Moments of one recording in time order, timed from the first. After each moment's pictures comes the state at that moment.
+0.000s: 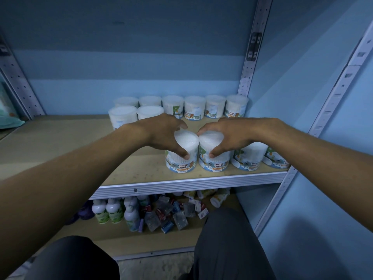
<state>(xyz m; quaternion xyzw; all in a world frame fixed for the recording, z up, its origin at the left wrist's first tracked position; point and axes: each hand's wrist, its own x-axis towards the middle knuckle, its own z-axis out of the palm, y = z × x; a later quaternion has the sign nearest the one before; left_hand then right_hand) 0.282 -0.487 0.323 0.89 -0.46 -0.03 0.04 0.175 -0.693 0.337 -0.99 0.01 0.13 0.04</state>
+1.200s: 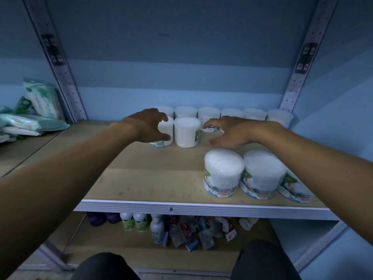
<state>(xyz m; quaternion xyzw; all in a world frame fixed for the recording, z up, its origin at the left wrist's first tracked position) 0.388 -0.387 0.335 0.95 -0.30 0.00 0.05 0.295 -0.646 0.337 -0.99 -0.01 0.09 0.06</state>
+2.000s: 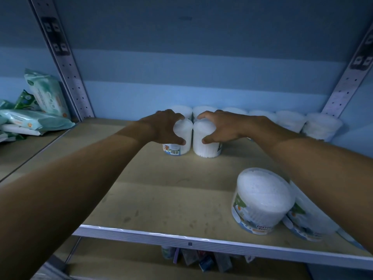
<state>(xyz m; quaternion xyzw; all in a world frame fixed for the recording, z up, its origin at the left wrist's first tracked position) 0.472 -0.400 0.301 0.95 -0.30 -0.03 0.06 0.419 -0.616 0.308 -0.99 -0.02 0.07 0.10</state>
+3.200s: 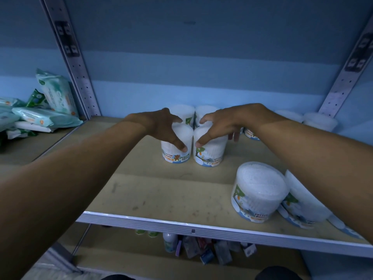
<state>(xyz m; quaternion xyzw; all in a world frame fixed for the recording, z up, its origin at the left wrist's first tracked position) 0.456 -0.383 0.321 0.96 -0.26 -0.10 0.01 0.400 -0.583 0.341 -0.98 0.05 0.19 0.05</state>
